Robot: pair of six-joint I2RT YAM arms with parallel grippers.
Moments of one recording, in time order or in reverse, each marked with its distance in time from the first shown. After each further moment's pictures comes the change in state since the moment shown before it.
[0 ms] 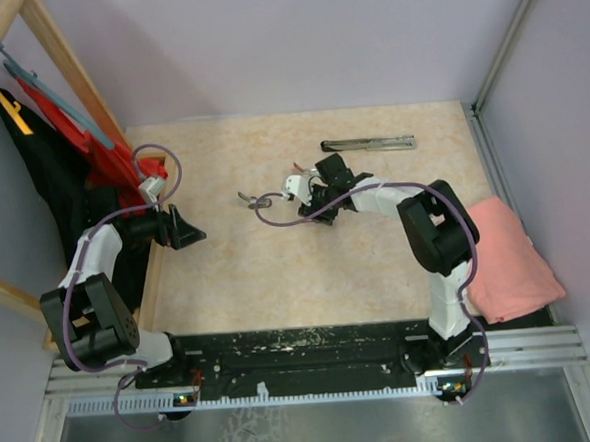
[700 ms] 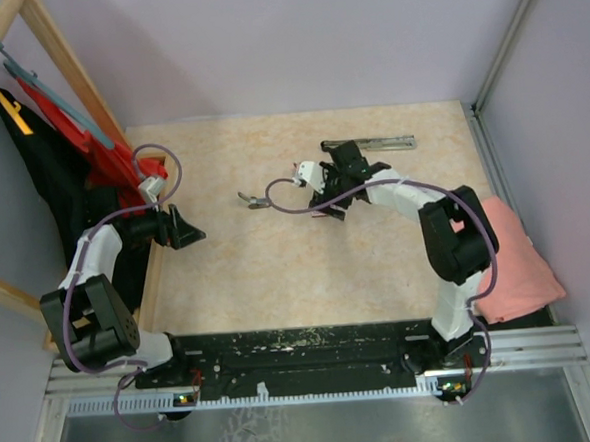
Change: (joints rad) left arm 0.000 -0.002 0.000 0.003 -0.008 -0.001; right arm -0.073 -0.096 0.005 -0.097 0.061 -0.024
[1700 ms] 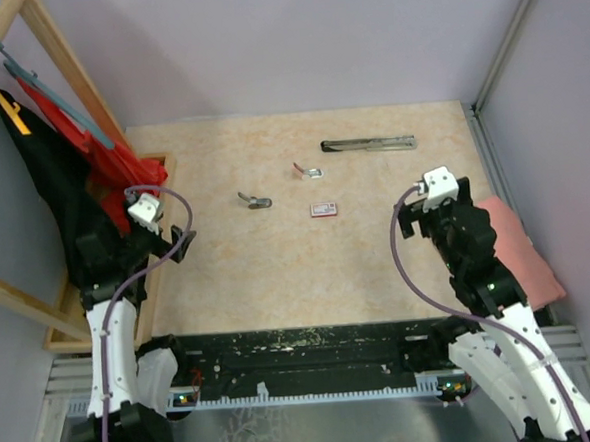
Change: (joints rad) left arm -0.041 -0.601 -0.256 0.334 -0.268 -0.069; right arm -0.129 -1.271 -0.558 0.012 0.439 0.553
